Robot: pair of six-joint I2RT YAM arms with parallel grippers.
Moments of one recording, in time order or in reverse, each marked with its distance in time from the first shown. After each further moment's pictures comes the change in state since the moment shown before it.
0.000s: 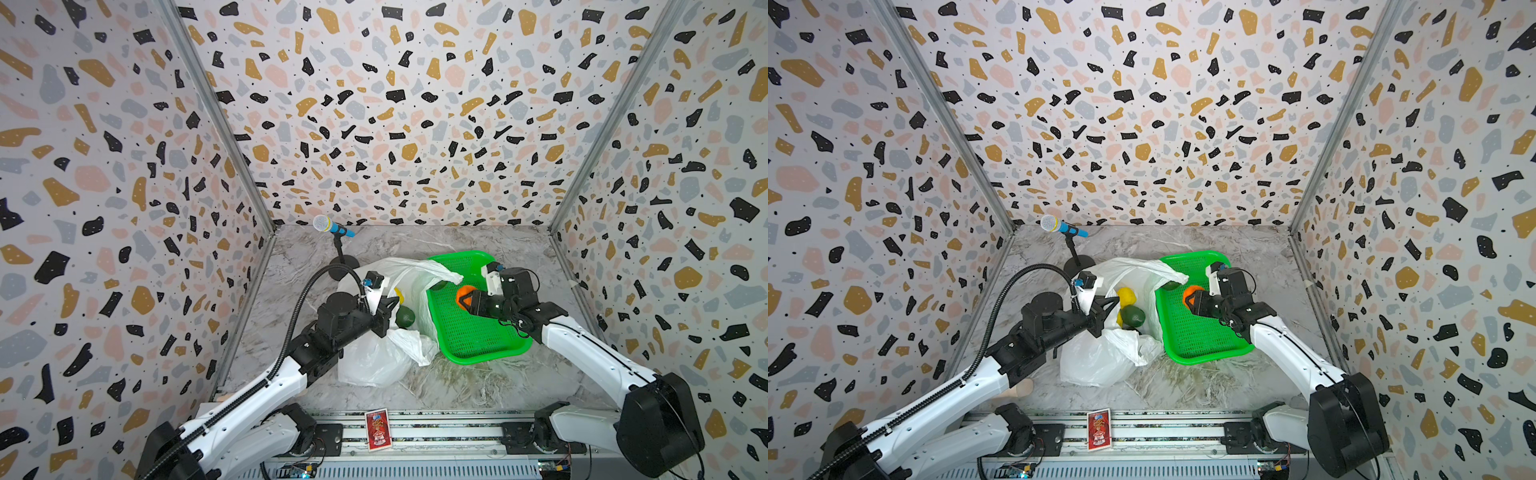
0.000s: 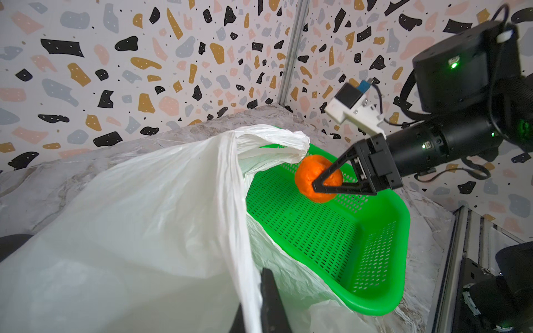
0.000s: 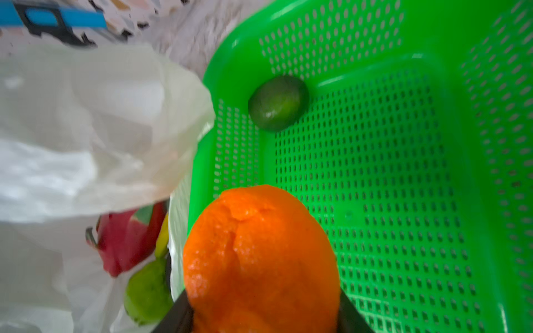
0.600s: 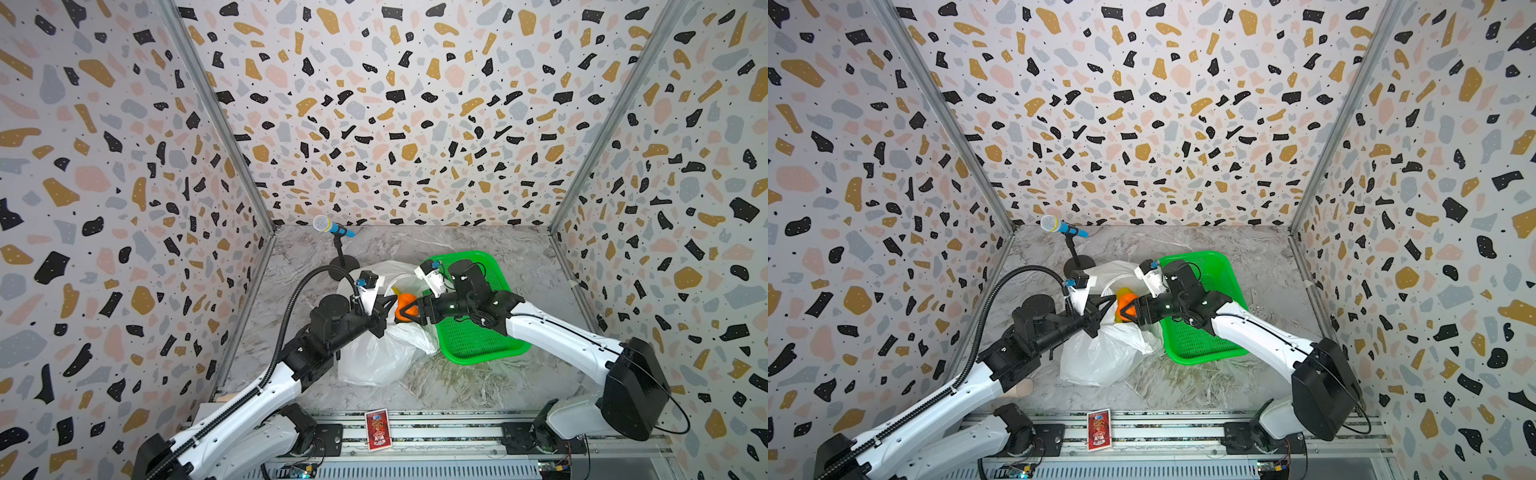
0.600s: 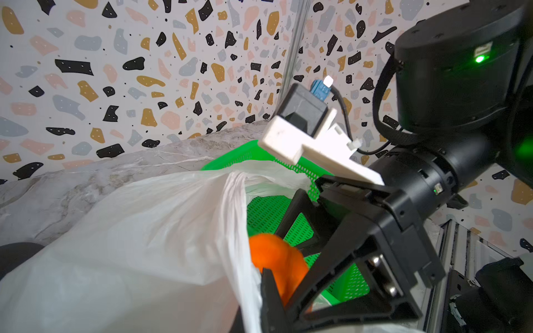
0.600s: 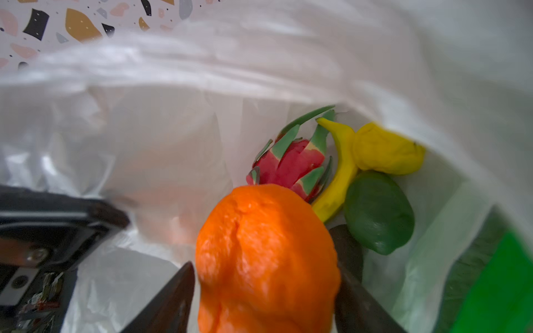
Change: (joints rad) left arm 0.000 -0.060 0.000 -0.005 -0.001 -0.023; right arm 0.369 0.217 0.282 0.098 -0.182 -0.050
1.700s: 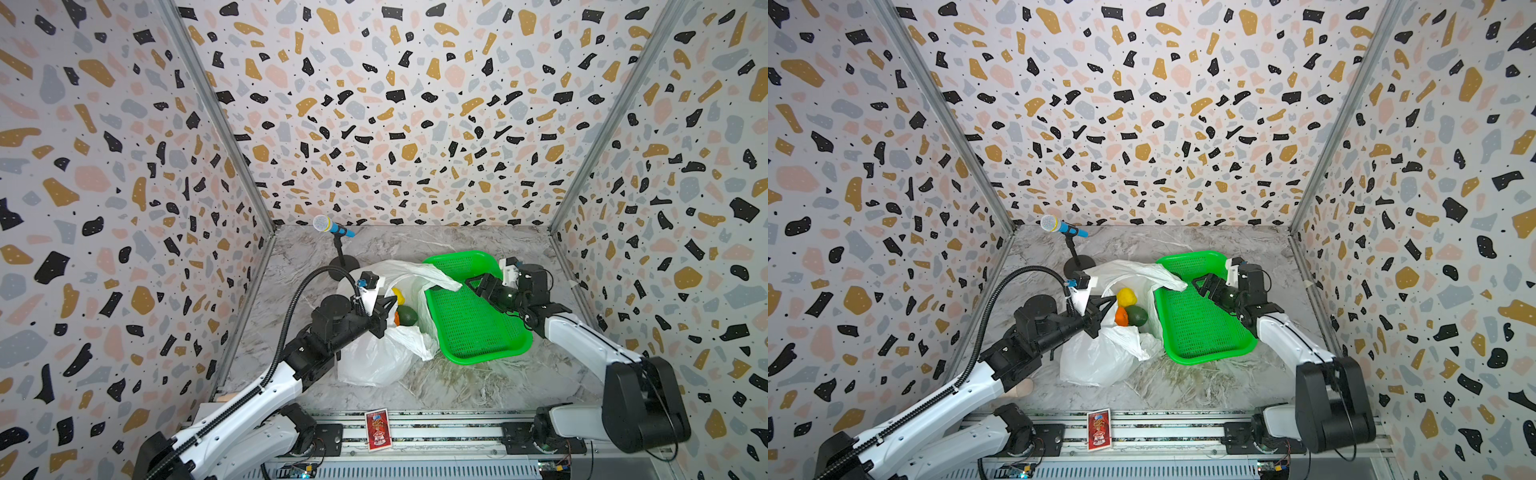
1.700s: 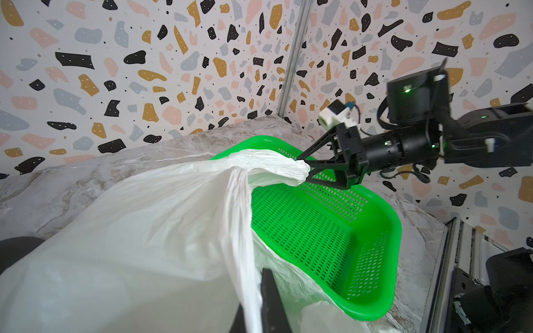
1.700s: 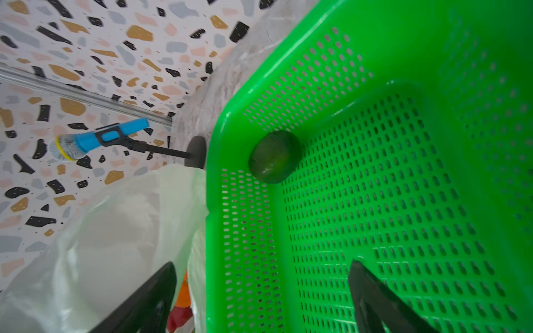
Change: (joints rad) left arm 0.000 0.013 -0.009 0.004 -0.007 0.001; right arm -0.563 -0.048 -0.316 0.244 0.019 0.326
